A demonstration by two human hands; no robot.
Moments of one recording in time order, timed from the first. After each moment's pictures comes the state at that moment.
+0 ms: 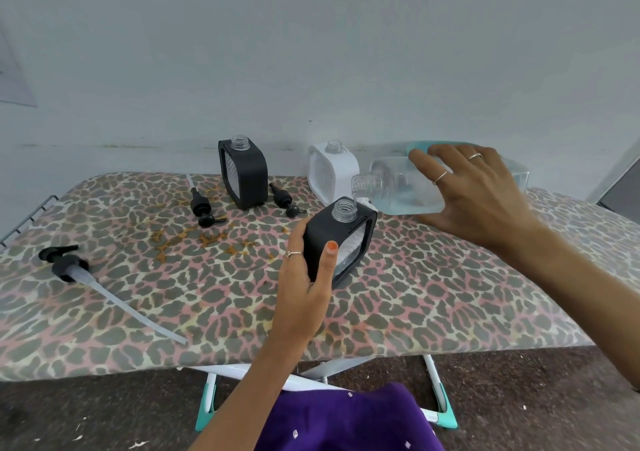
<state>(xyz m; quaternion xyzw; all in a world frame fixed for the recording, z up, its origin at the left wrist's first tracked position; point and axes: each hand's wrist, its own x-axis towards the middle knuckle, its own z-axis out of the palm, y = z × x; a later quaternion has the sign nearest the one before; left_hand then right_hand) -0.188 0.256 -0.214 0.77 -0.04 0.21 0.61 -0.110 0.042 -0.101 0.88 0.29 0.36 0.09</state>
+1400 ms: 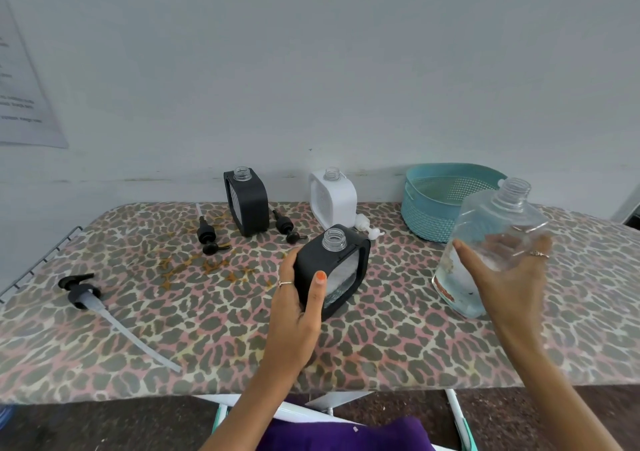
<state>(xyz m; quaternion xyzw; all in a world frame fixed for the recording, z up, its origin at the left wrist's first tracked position) -0.184 0.254 -0.217 0.78 -0.04 0.22 0.59 -0.129 0.000 -0.186 0.78 -0.04 0.33 -0.52</state>
